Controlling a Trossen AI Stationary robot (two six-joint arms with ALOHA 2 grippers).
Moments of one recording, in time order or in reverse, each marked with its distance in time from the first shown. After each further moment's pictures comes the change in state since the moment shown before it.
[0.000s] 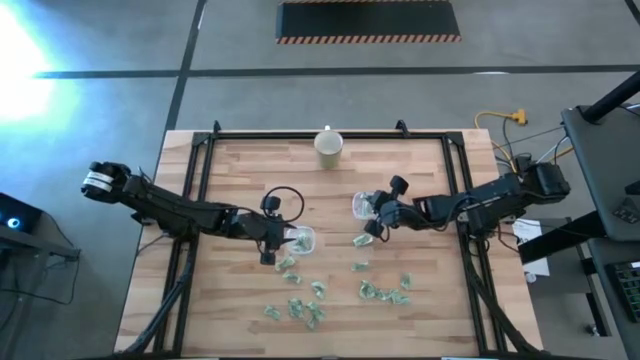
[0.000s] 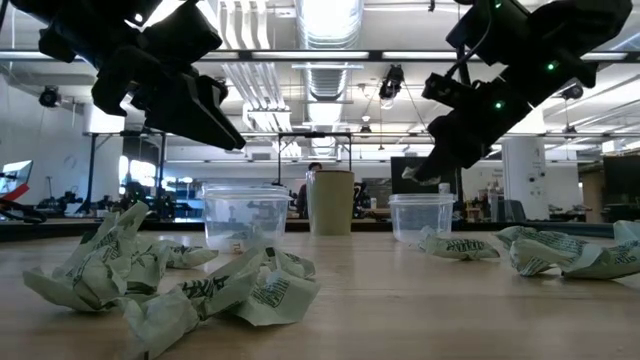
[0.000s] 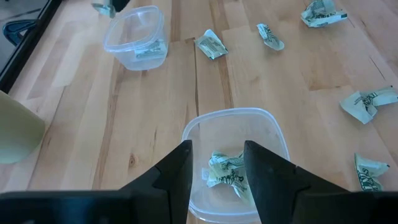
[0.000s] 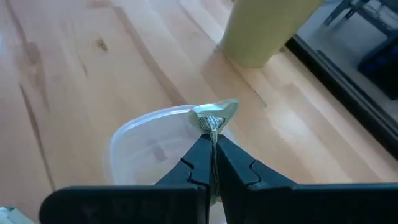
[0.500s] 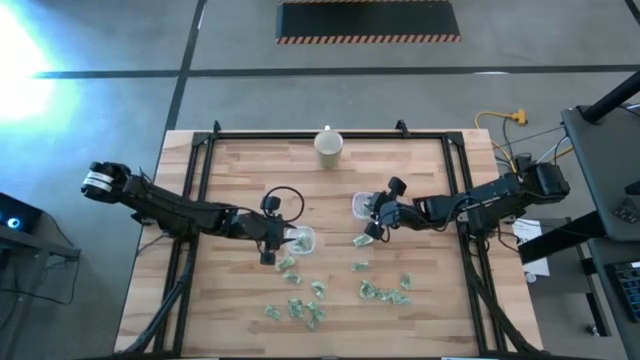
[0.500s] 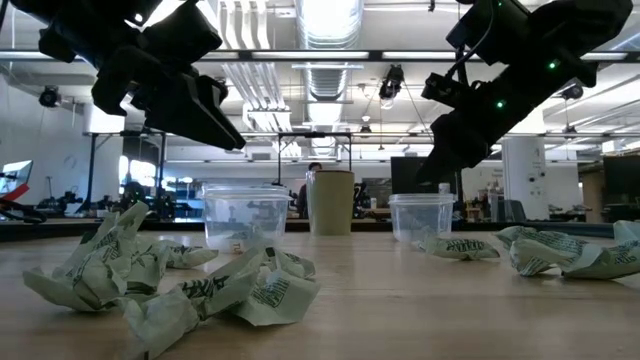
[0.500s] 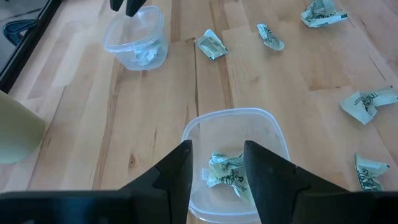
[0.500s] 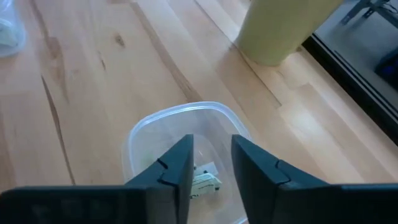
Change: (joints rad) left arm 0.000 0.000 0.000 0.000 0.000 -0.001; right arm 0.001 0.000 0.000 0.002 -0.048 -0.014
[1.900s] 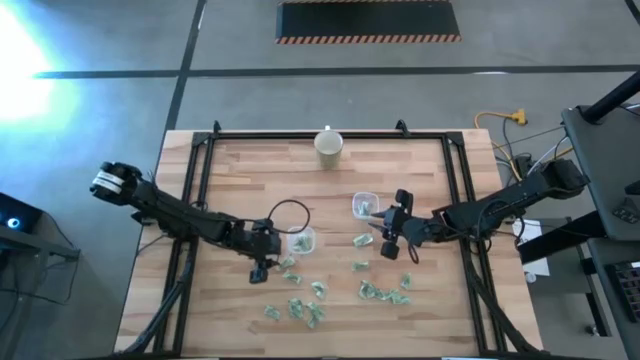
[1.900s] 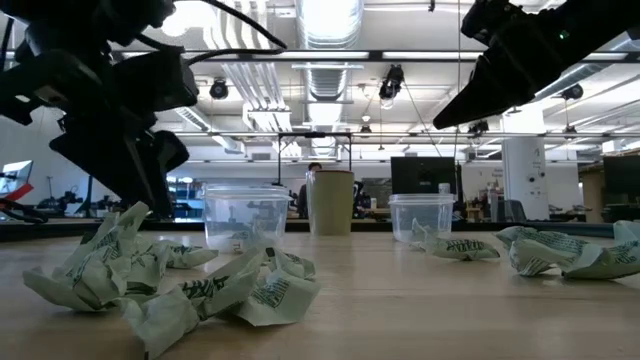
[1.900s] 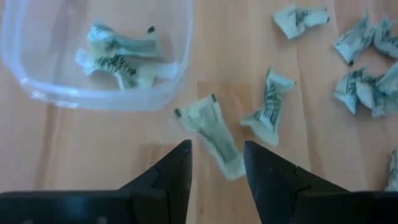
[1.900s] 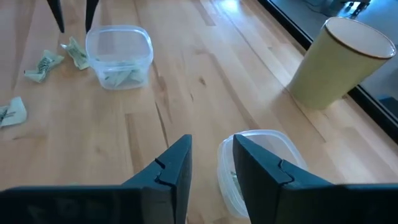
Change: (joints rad) left arm -0.102 0.113 0.002 -0.172 0.216 -0.425; right arm 0.237 -0.222 -0.001 -0.092 0.004 0.019
